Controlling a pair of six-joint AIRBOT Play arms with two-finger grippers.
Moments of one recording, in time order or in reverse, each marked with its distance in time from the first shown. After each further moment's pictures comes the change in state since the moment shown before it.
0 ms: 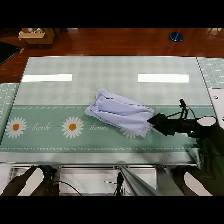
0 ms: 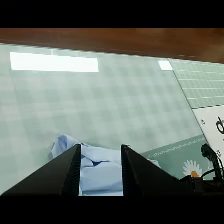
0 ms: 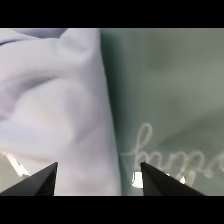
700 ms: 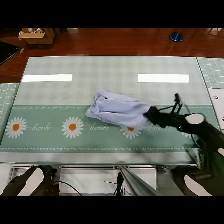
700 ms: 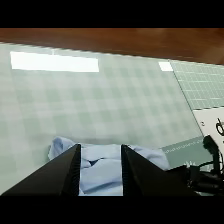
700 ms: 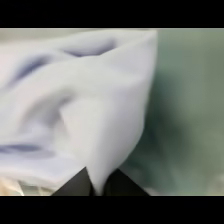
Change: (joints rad) left arm 0.000 -0.002 0.000 0.002 0.003 -0.010; right arm 0.190 0.011 0.085 0.109 -0.233 0.085
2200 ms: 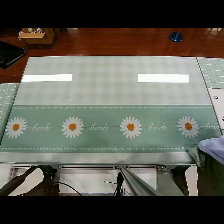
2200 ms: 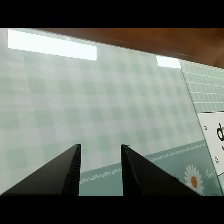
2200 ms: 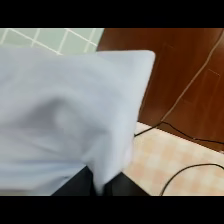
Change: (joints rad) left arm 0.005 -0.182 0.000 0.000 0.037 0.023; right arm -1.023 0.353 0.841 -1.631 1.225 0.183
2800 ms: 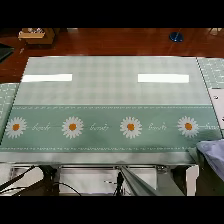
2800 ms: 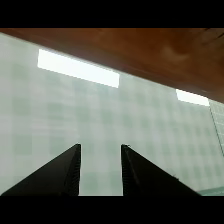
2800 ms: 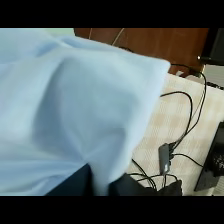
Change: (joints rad) left arm 0.136 -0.101 0.092 -0.001 0.064 0.031; right arm -0.211 0.013 -0.318 -0.137 -0.025 -0.060
